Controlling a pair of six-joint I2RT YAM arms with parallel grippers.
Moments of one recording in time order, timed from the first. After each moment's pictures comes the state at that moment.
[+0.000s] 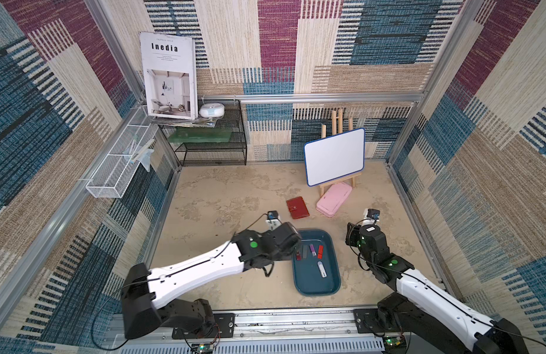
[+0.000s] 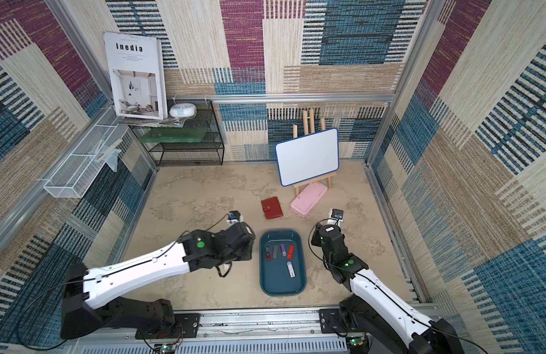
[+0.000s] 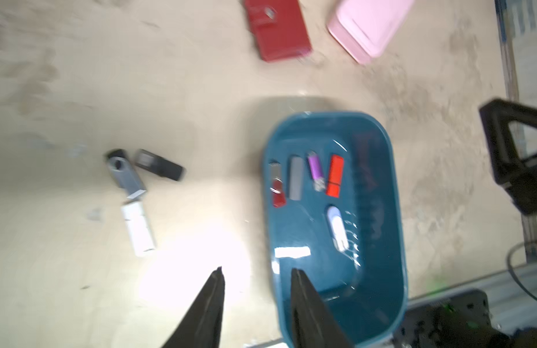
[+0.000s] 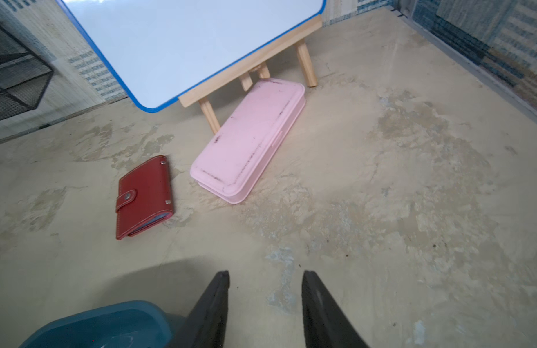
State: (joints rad) left arm -1.00 1.26 1.10 -0.88 -0.30 -0.97; right arm 0.49 0.86 0.39 -0.03 0.39 0.49
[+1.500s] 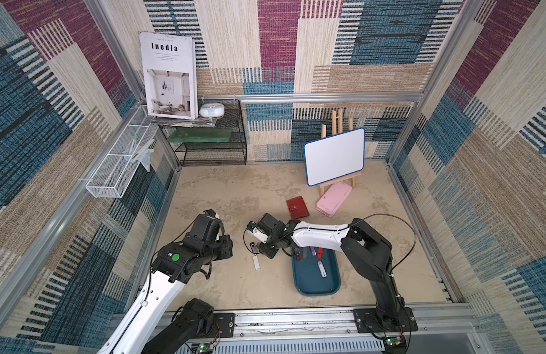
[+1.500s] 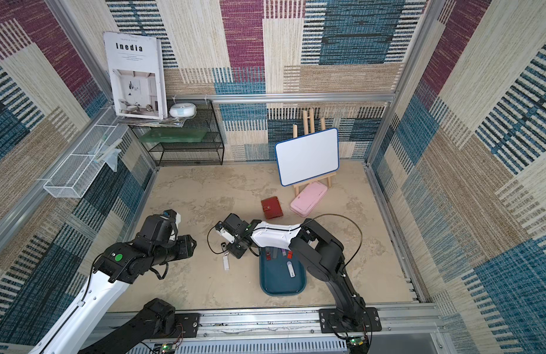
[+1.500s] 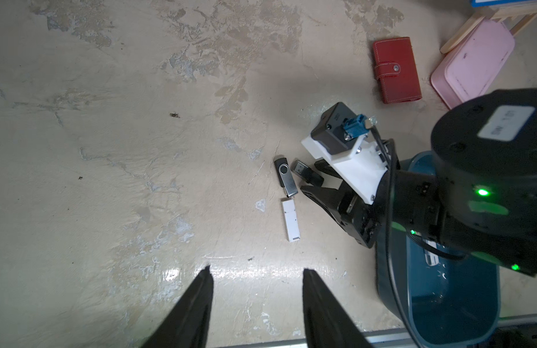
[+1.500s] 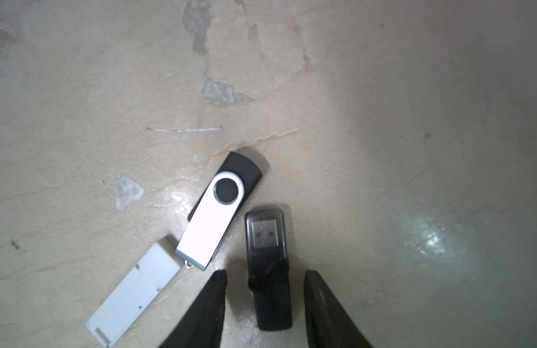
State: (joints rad) left arm -0.41 0.83 0.96 -1.10 -0.07 -0.52; right arm 1.02 2.08 1.42 -0.41 -0.04 0.00
